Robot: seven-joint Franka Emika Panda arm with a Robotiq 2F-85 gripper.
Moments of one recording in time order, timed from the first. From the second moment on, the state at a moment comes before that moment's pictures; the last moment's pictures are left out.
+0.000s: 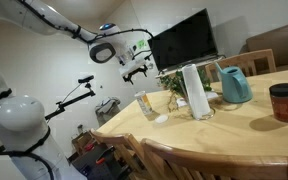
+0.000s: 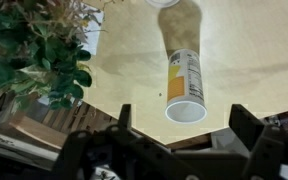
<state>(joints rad) 0.52 -0.12 -0.33 -2.48 0.76 2.70 -1.57</state>
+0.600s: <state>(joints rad) 0.23 0.14 -0.08 -2.37 0.74 2.54 -1.50</state>
